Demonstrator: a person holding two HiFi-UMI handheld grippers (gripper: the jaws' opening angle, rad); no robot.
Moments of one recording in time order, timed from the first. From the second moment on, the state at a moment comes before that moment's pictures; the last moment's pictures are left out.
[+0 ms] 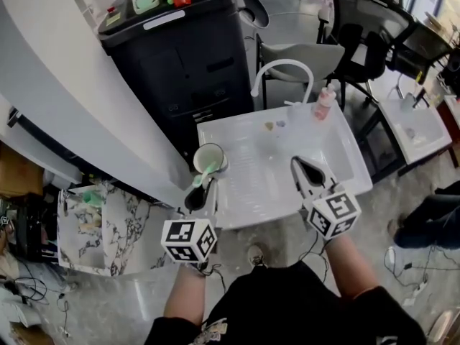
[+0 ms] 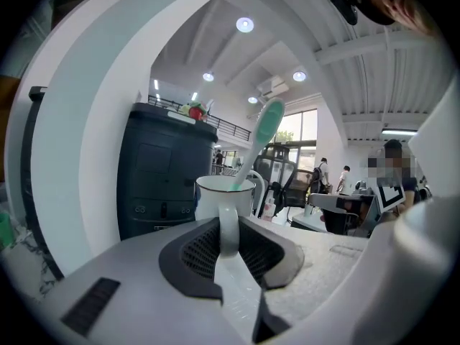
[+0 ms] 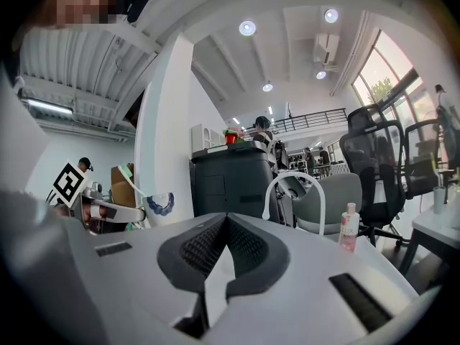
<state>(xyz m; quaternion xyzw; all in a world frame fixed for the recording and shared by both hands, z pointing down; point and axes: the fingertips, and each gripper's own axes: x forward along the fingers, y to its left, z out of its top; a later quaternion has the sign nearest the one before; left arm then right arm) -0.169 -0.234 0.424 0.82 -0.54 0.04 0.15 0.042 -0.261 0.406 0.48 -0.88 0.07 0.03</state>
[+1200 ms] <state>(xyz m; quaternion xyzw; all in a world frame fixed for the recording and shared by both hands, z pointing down) -0.165 -0.364 0.458 0.80 -0.57 0.04 0.15 0.033 -0.379 0.428 0.45 -0.89 0.09 0.04</state>
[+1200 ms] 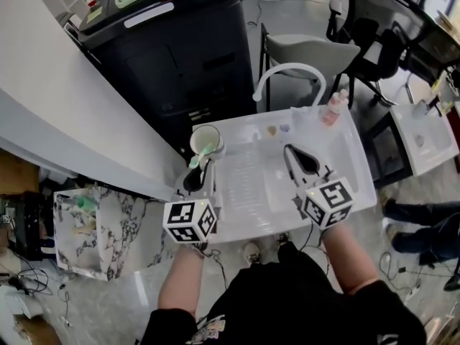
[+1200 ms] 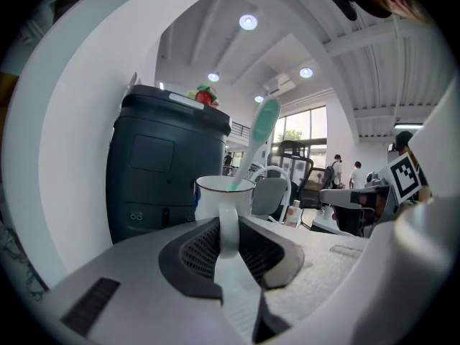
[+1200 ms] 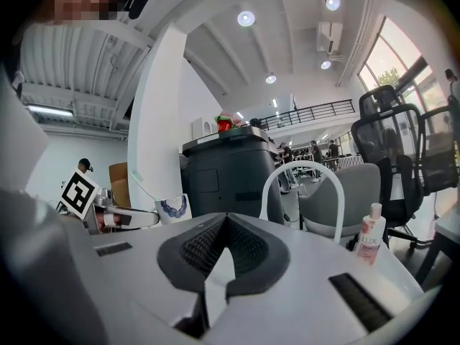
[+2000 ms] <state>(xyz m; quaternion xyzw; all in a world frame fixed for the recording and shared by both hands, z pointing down) -0.129 -0.437 0.539 0.78 -0.60 0.05 0.16 0.050 -0.444 0.476 0.44 -0.89 0.12 0.05</state>
